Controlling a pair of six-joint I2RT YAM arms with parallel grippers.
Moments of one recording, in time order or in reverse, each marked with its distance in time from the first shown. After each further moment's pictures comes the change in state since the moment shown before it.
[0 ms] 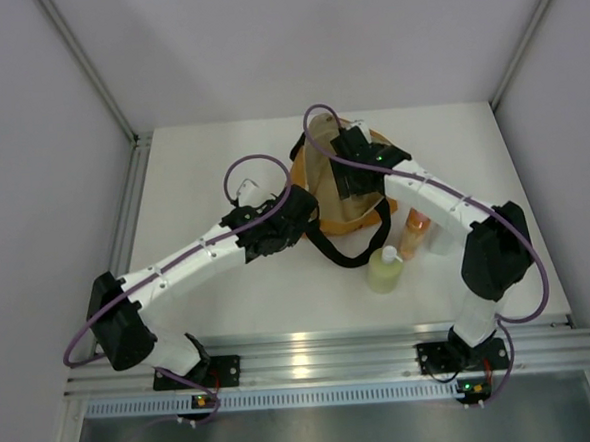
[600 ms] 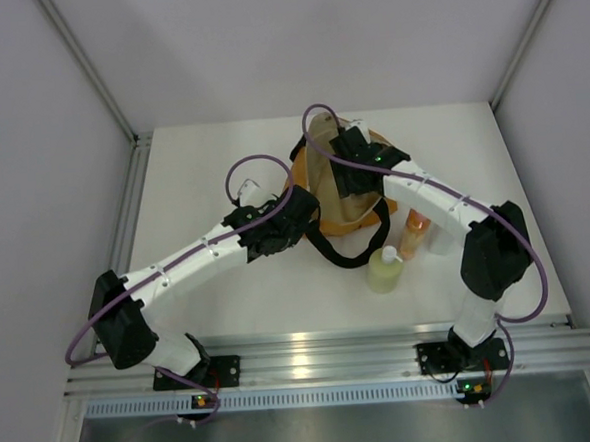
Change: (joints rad) left arm -0.001 0.013 0.000 0.000 -0.005 0.010; right arm 0.005 -0.002 -0.011 0.035 0.010 0.006
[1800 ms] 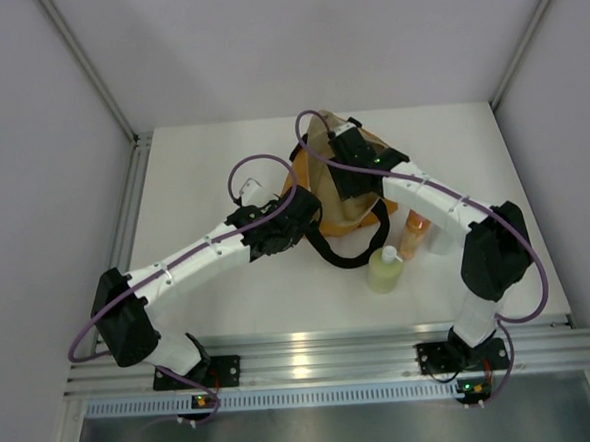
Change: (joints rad) left arm 0.000 0.016 0.000 0.002 -0.010 0.024; right arm 0.008 -0.003 -0.013 0.029 -0.101 -0.122
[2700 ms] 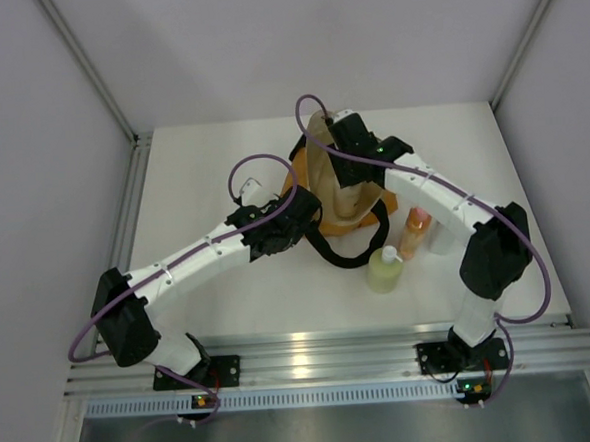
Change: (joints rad) left arm 0.000 0.000 0.000 0.001 -0.008 0.011; right arm 0.000 0.008 0.113 -0.045 -0.031 -0.013
